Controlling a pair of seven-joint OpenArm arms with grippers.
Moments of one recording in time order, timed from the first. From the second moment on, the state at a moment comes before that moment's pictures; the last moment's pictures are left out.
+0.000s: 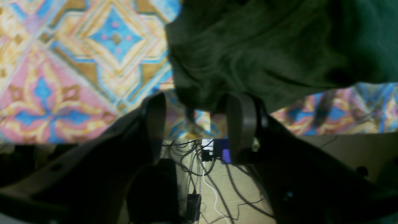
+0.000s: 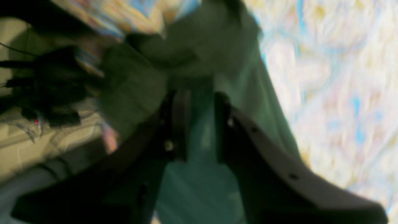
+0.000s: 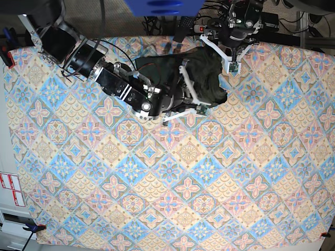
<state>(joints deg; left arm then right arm) 36.7 -12.6 12.1 111.9 -12.6 14.2 46.9 20.7 13.7 -58.0 85.8 28.3 19.1 -60.1</state>
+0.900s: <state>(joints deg) 29.6 -12.7 24.3 112.2 -12.6 14.0 46.9 23.2 12.5 -47.8 66.1 18.7 19.0 -51.4</state>
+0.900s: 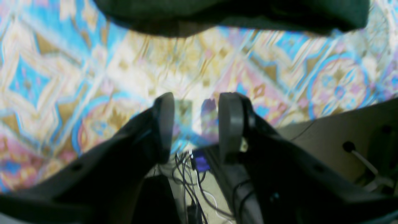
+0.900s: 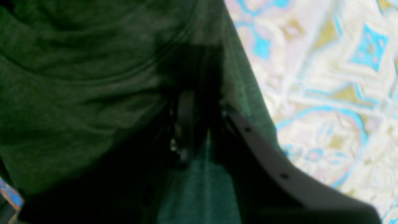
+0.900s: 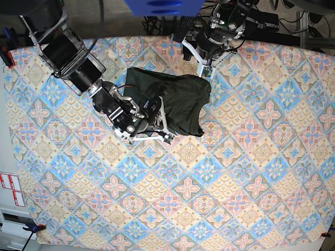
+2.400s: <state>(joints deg) -2.0 -8.7 32.3 78.8 -12.6 13.9 43.3 8.2 26.6 -34.9 78.5 18.2 18.6 -50.9</state>
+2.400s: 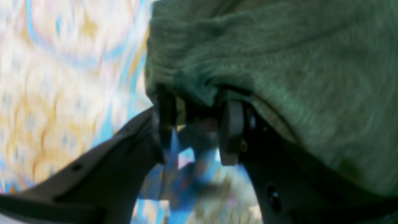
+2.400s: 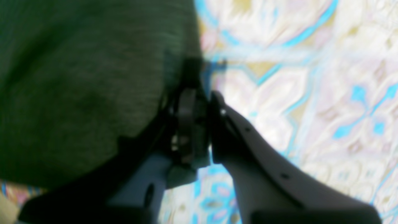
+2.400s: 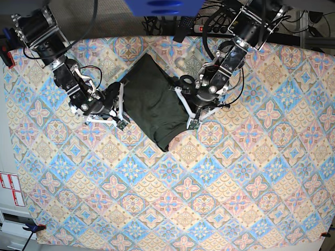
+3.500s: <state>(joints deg) -5.4 -11.1 33.0 85.8 -12.9 18.5 43.4 -7.2 33.0 -20.5 106.5 18.5 19.0 -53.3</state>
